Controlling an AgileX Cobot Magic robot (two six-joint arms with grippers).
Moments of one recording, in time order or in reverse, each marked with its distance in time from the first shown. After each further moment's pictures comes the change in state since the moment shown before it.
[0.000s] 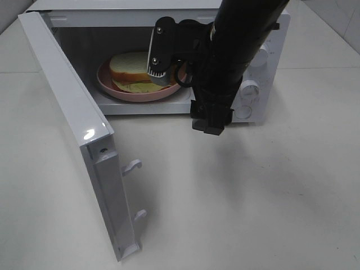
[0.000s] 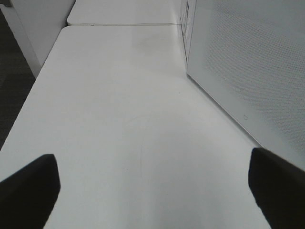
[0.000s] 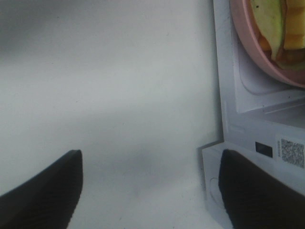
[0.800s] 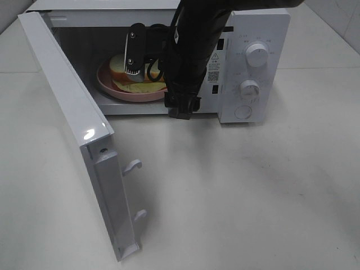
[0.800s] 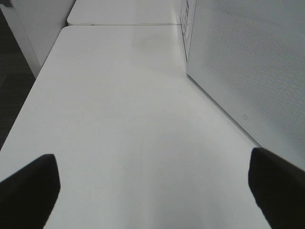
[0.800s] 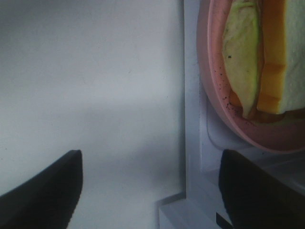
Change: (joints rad) left arm 0.000 0.000 0.000 0.000 0.000 0.000; right arm -0.026 0.273 -0.295 0.020 0.005 -0.140
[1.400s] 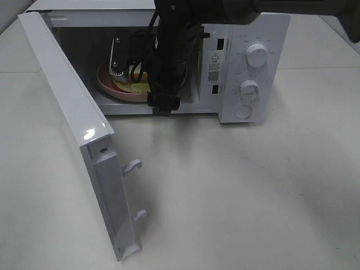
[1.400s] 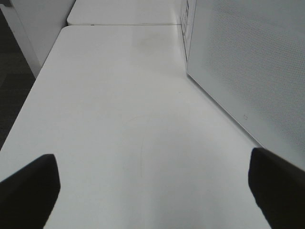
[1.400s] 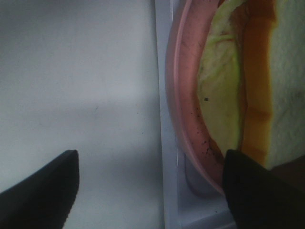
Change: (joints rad) left arm 0.000 0.000 0.000 0.000 0.000 0.000; right arm -0.004 0.205 -0.243 0.006 0.021 0.000
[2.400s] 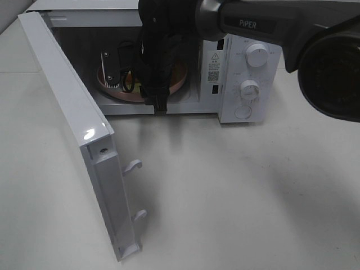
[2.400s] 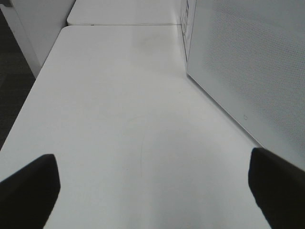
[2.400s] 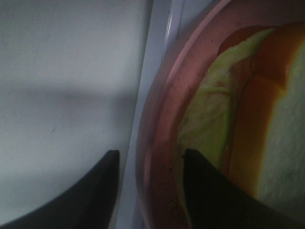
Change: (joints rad) left arm 0.000 0.000 0.000 0.000 0.000 0.000; right arm 0.002 0.189 -0.265 0.003 0.059 -0.227
